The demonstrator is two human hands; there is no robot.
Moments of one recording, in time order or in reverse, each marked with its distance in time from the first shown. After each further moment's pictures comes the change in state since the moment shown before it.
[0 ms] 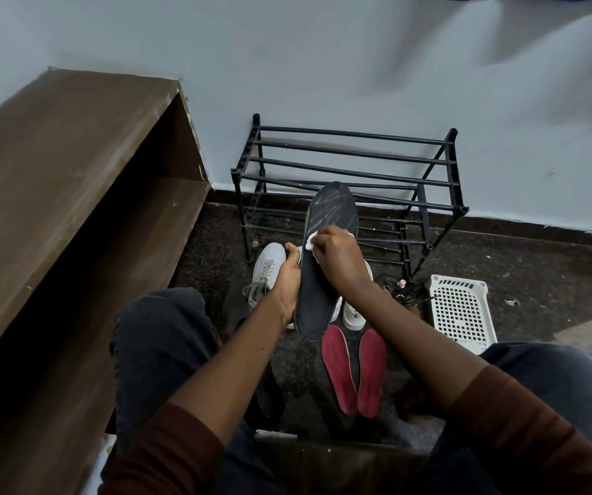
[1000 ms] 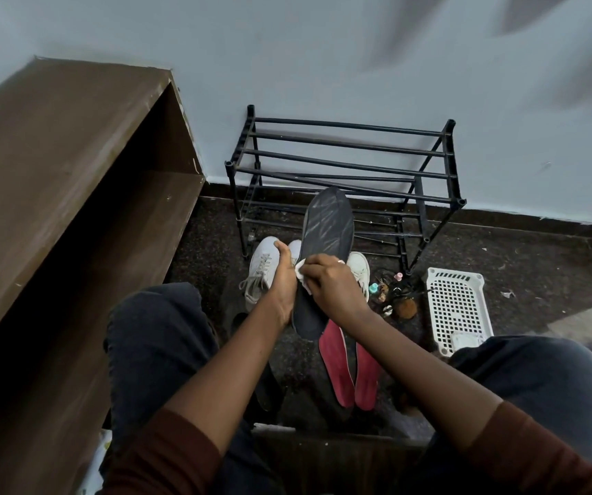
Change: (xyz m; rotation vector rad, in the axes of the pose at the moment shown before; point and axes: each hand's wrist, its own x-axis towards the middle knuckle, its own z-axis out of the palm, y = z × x) left_hand 0.000 -0.005 -0.007 0.127 0.087 -0.035; right_hand -0.052 -0.010 0.005 0.106 -0.019 -0.112
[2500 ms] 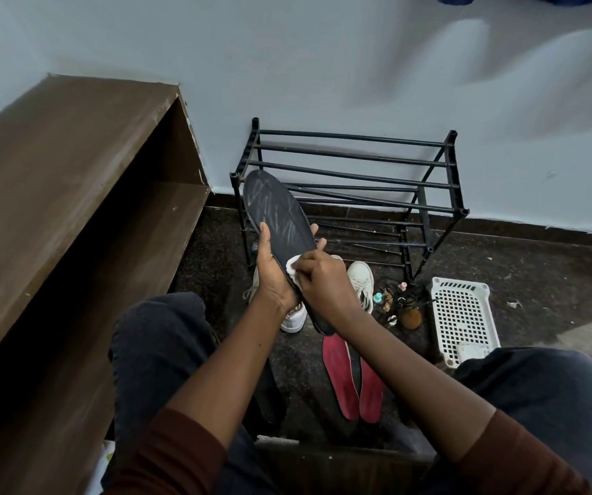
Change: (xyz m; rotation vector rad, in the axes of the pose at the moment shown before) left_hand 0.000 0.024 -0.001 -0.267 -0.097 0.321; right_hand 0.023 -0.031 -0.009 0.057 0.038 0.109
